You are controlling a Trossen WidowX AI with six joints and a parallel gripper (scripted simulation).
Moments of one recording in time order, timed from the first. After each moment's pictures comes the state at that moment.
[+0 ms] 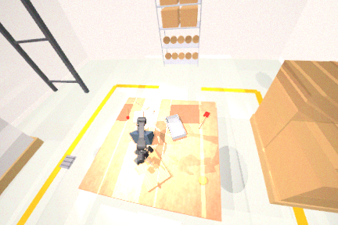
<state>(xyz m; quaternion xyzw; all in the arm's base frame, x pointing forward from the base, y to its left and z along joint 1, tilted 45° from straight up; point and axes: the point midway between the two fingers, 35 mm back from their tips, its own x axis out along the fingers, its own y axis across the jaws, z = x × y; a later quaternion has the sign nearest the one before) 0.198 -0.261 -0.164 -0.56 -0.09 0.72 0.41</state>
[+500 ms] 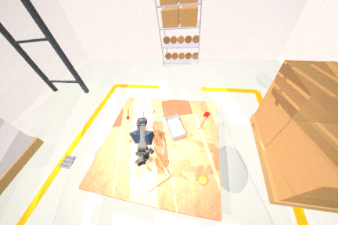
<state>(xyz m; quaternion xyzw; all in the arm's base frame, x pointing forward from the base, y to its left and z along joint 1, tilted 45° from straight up) 0.198 -0.245 -0.183 -0.56 -0.09 0.72 0.41</state>
